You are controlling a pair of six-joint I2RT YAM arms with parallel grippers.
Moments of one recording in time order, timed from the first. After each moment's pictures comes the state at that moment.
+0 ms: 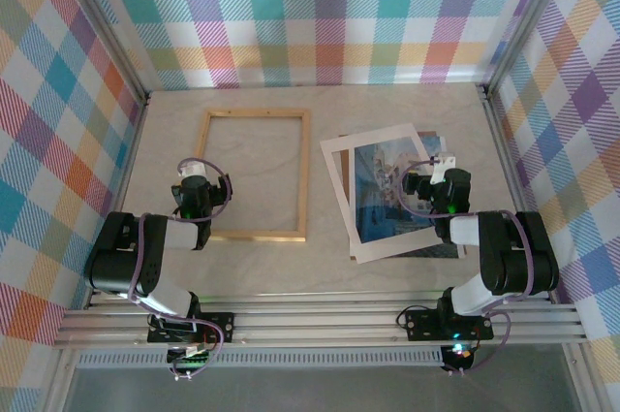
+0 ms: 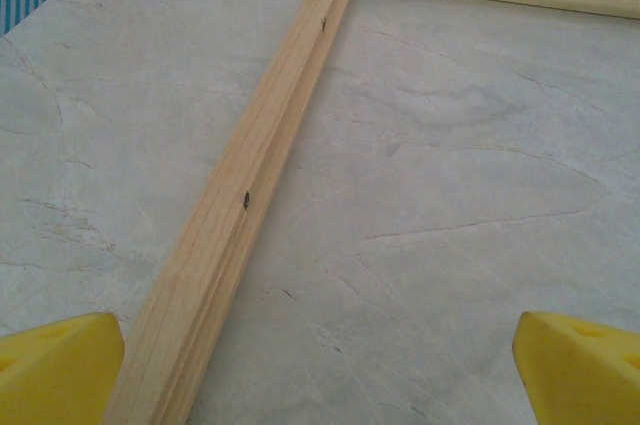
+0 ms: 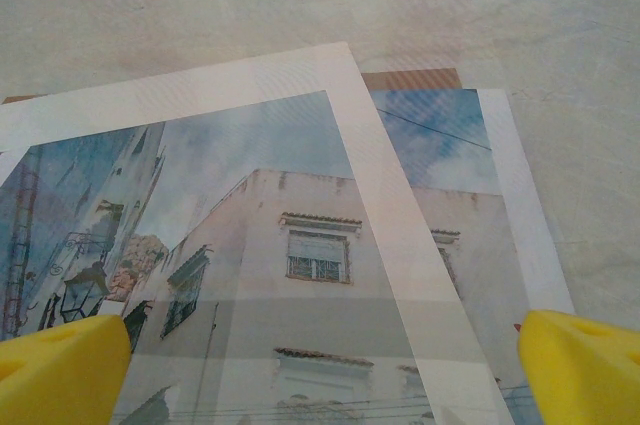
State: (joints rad) left arm -0.09 1.55 0.38 0.71 -0.28 -0.16; right arm 0.01 1.52 0.40 0.70 -0.08 0.03
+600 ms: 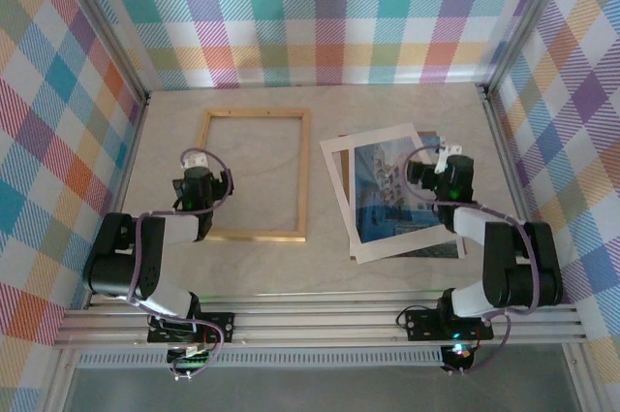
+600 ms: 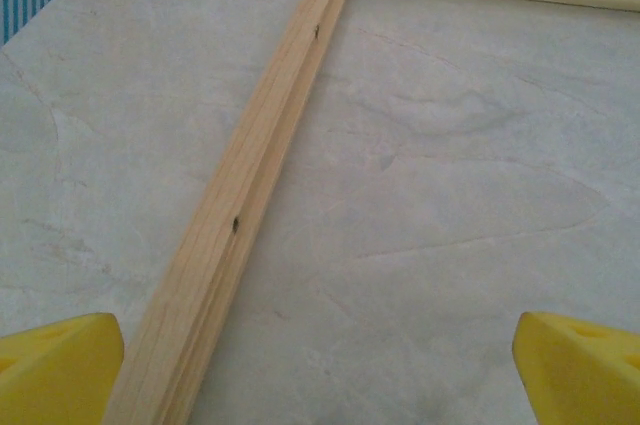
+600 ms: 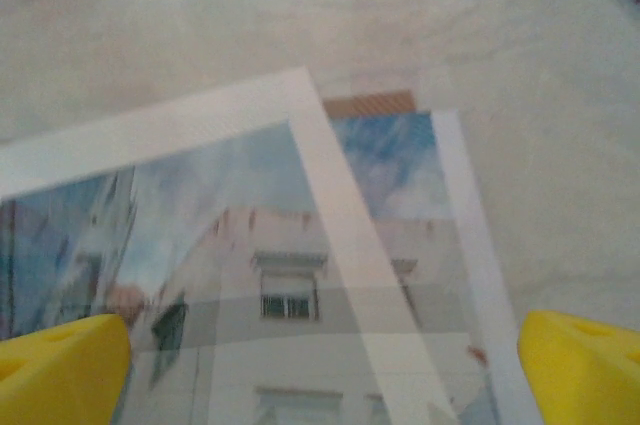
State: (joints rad) left arm -0.12 1.51 0.53 0.46 -0.32 -0.16; right arm 0.01 1.42 0.57 0.37 0.00 0.08
